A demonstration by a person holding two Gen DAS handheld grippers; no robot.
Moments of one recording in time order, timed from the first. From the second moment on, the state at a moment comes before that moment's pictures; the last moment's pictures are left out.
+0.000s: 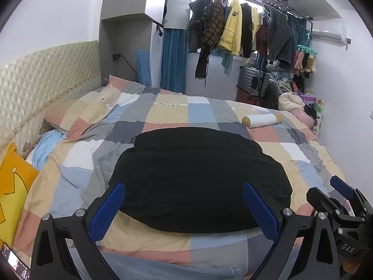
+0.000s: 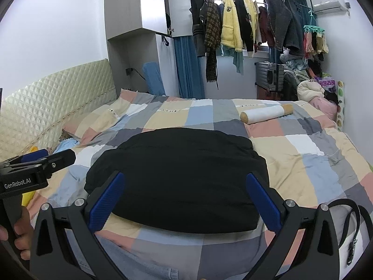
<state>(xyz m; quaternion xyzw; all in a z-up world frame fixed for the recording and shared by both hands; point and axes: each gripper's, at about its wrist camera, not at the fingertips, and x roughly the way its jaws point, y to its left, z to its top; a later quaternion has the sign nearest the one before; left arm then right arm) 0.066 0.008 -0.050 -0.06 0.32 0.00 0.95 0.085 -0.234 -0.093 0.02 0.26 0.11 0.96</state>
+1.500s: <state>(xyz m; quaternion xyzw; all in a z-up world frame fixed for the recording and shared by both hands) 0.061 0.005 -0.041 -0.06 0.31 0.01 0.95 0.080 -0.230 -0.089 0.02 0.26 0.10 0.96</state>
